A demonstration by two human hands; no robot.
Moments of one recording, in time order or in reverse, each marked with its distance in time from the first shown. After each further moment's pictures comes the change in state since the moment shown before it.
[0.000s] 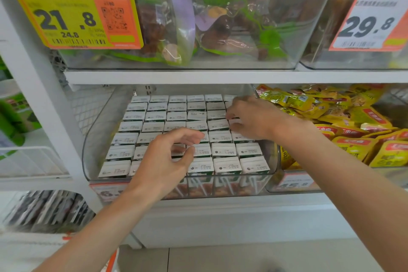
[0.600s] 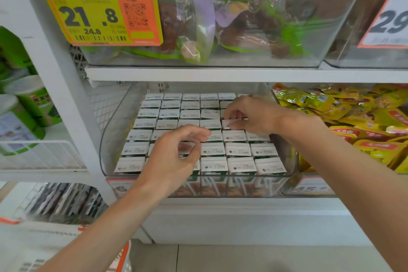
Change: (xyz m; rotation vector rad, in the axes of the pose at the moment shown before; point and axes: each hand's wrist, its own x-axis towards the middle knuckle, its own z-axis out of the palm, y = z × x) left_hand -0.001 -0.008 -0.010 0.005 0.025 -0.008; right_hand 0.026 -0.007 0.005 0.224 -0.055 -0.085
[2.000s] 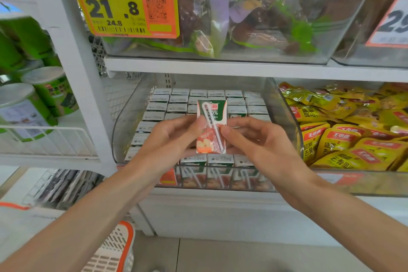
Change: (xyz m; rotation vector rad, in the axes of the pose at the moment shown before) left_hand -0.011 0.014 -0.021 -0.522 -0.128 -0.181; right_hand -0.099 -0.083 0.041 1.273 0.332 0.219
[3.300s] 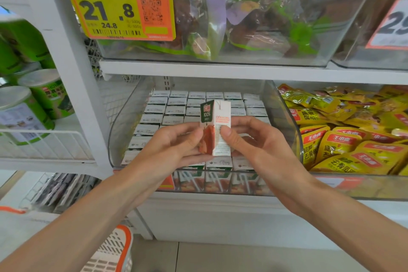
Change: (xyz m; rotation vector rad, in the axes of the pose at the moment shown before) left_hand 0.004 -0.005 -0.003 -0.131 -0.089 -0.088; right_hand 0.002 0.004 -0.002 0.030 -0.036 -0.041
